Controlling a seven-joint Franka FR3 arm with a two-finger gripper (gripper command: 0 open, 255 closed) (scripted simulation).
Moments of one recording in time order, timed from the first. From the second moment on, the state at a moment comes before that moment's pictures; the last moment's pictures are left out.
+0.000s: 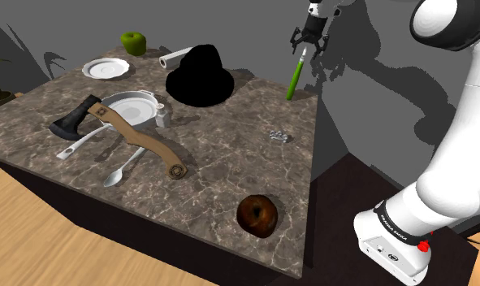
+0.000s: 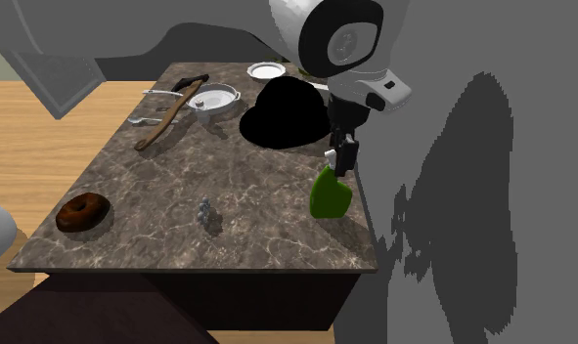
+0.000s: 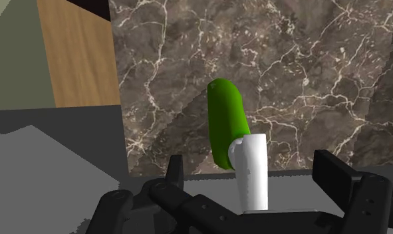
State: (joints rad) arm -0.26 0.50 -0.15 -1.38 0.10 1.86 0.56
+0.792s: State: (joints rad) arm -0.26 0.50 -0.15 -1.37 0.10 1.85 0.56
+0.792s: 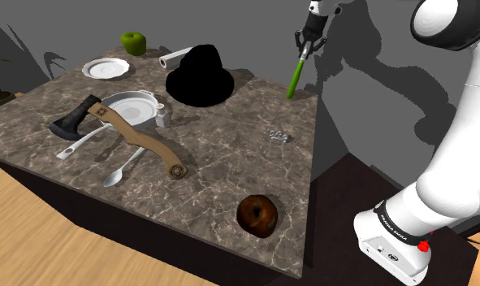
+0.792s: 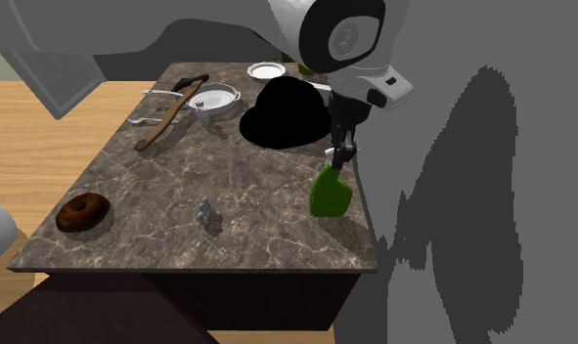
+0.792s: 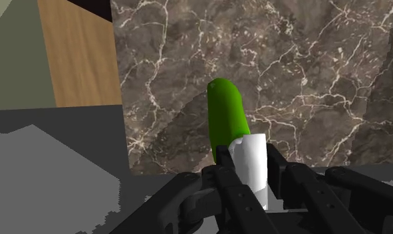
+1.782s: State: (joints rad) arm -0.27 0.51 -0.16 -1.16 0.10 1.64 0.57
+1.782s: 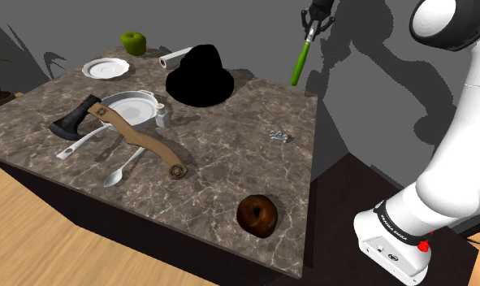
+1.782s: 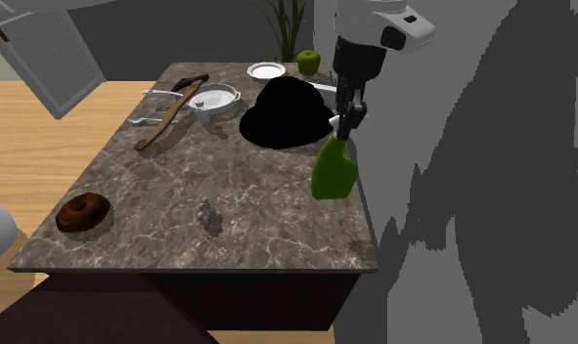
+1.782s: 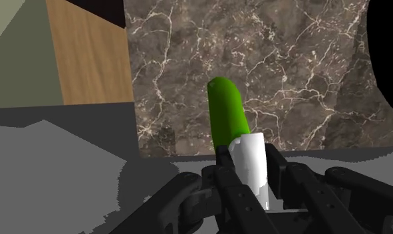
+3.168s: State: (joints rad) arm -0.13 0.33 -0.12 -1.26 0.06 1.58 0.74
